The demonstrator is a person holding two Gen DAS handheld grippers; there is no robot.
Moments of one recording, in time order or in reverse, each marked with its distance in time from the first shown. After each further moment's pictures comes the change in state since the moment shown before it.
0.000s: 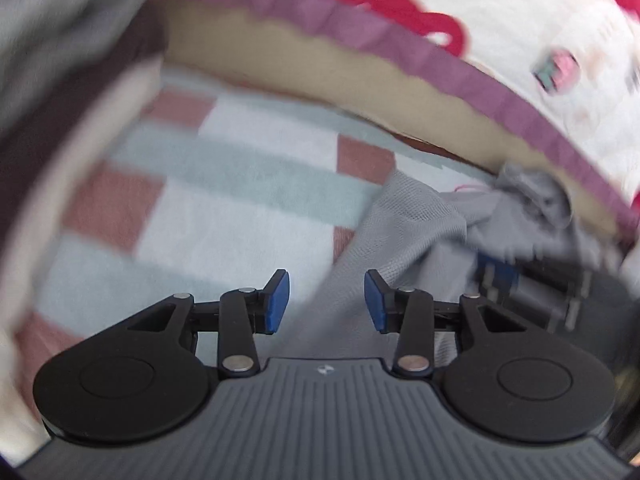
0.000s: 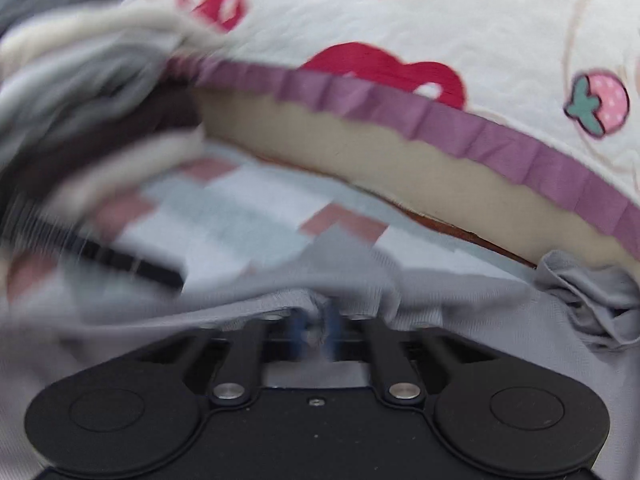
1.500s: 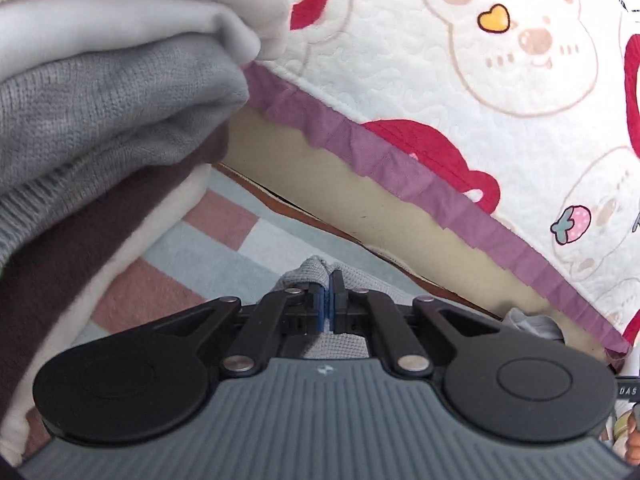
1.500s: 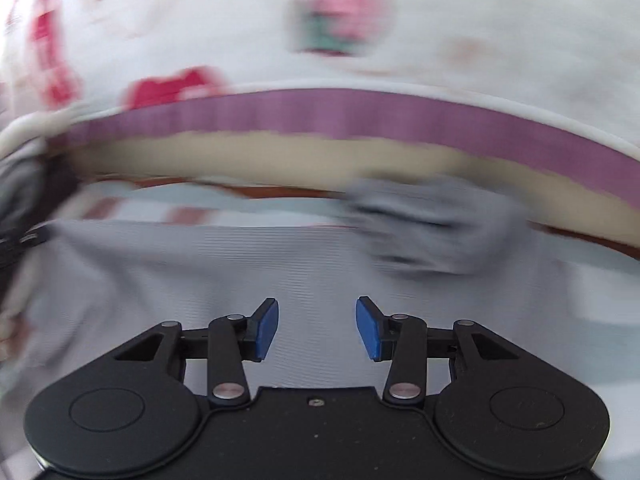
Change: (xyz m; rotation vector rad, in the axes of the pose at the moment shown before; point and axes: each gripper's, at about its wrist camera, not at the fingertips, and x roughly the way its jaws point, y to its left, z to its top) left arm -0.001 0.047 0.025 -0.267 -0.316 -0.012; right arm -0.080 -0.187 -0.011 0.328 0.171 -0.123
